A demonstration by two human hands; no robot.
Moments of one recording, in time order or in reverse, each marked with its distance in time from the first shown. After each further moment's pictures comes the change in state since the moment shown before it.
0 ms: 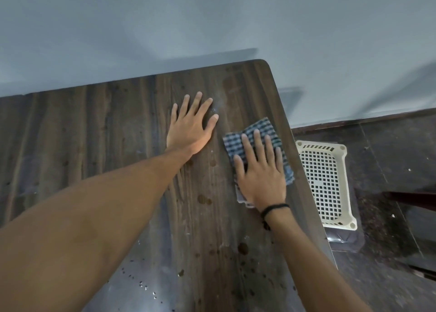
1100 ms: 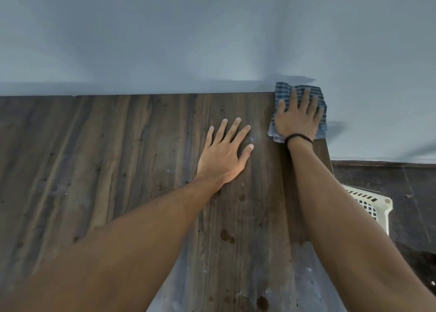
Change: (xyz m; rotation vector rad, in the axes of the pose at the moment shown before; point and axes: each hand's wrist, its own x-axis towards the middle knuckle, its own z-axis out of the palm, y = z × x) left_hand 0.005 -0.003 0.004 0.017 0.010 -0.002; right_hand 0.238 -0.019 -0.013 0.089 -0.069 0.198
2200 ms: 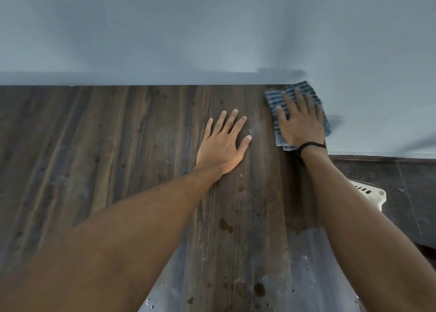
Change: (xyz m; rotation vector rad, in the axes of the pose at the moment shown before) left_hand -0.001 0.004 -0.002 -0.017 -0.012 -0.022; right_hand -0.016 0.036 -0.005 -0.075 -0.039 -0.236
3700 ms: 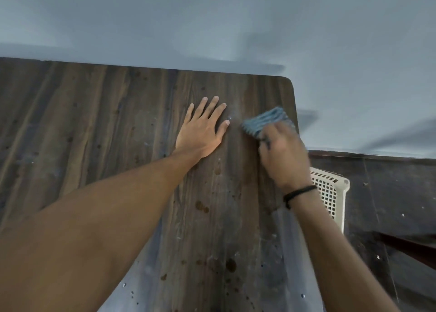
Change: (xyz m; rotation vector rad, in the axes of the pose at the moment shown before) left_hand -0.004 0.000 0.002 -0.015 0.042 -0.011; right_hand -0.144 -0.021 -0.049 0.123 0.262 -0.306
